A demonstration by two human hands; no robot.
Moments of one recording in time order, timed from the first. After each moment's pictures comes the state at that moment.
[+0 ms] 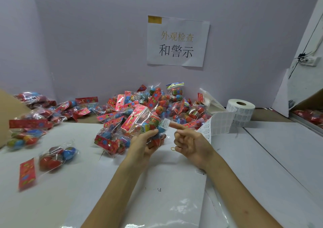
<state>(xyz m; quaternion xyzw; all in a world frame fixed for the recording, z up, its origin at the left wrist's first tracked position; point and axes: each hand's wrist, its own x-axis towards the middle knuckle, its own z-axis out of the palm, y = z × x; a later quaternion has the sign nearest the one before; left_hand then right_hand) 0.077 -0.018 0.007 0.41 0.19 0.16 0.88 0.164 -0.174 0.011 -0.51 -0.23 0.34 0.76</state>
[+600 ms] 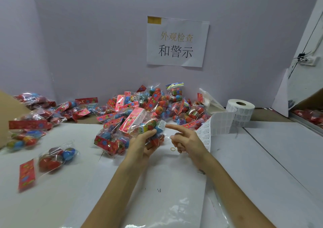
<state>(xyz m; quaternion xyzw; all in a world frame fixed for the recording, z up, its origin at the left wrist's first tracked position) 0.076 -0.014 0.002 0.41 0.20 0.17 0.87 0.164 -0.166 0.002 -0.68 -0.31 0.17 0.65</state>
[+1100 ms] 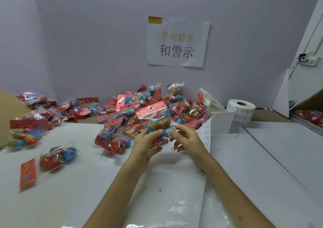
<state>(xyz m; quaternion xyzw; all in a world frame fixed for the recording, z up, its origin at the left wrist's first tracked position) 0.077 -0.020 0.002 0.54 0.16 0.15 0.81 0.163 -0.162 0.000 -0.70 -0.30 0.11 0.64</state>
